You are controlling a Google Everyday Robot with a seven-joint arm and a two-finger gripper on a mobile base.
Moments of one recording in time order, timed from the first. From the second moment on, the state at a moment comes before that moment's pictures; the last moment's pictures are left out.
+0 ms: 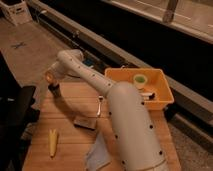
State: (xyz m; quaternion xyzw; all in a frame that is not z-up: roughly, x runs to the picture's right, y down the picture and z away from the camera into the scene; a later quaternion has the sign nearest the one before) arm -0.327 -0.063 0.889 -0.07 -0.40 -0.29 0.87
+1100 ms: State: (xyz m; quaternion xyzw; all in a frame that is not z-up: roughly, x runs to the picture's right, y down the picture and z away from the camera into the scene) arm -0.332 -0.039 0.890 -0.12 -0.43 -0.26 0.86
